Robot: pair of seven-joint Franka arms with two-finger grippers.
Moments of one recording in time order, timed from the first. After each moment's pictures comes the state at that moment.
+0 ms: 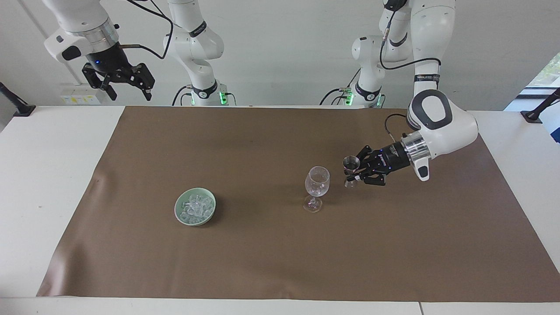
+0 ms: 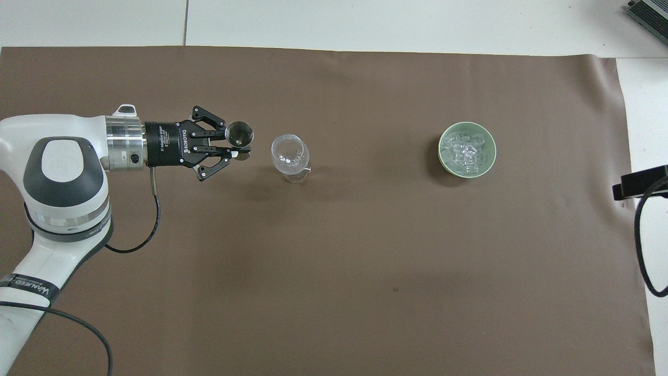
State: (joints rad) left arm -0.08 0.21 -0.09 -1.92 -1.22 2.07 -1.11; right arm -0.04 -0.06 -0.02 -1.52 -0.01 1.42 -0.05
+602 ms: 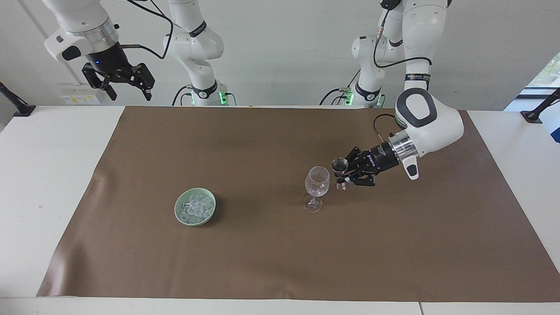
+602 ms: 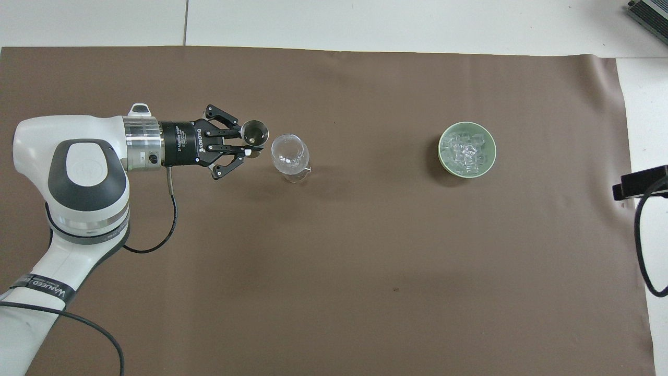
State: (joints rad) left arm -0.13 0.21 -0.09 -1.92 -1.22 2.15 -1.11; right arm -0.04 -0.06 -0.02 -1.52 -0.01 1.42 -0.05
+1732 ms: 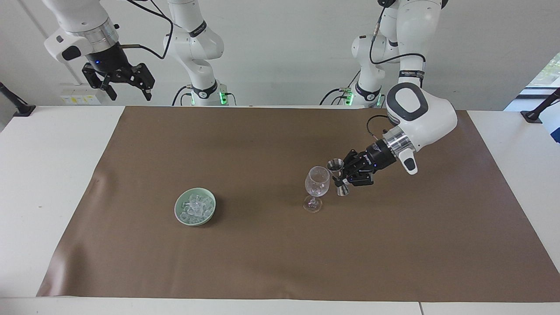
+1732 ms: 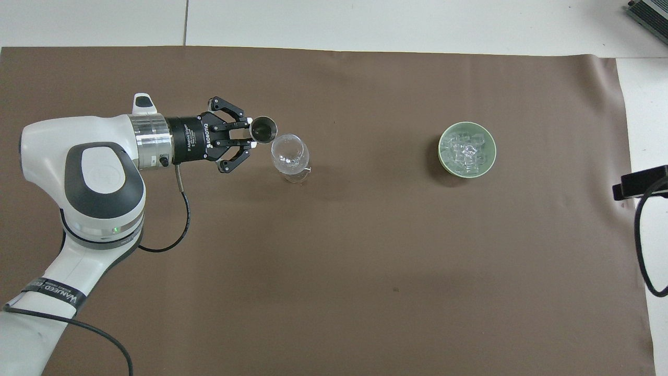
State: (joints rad) left arm -0.19 0.19 -0.09 -1.92 -1.22 2.30 -0.95; right arm -0.04 -0.06 -0.02 -1.52 -0.01 1.42 -0.05
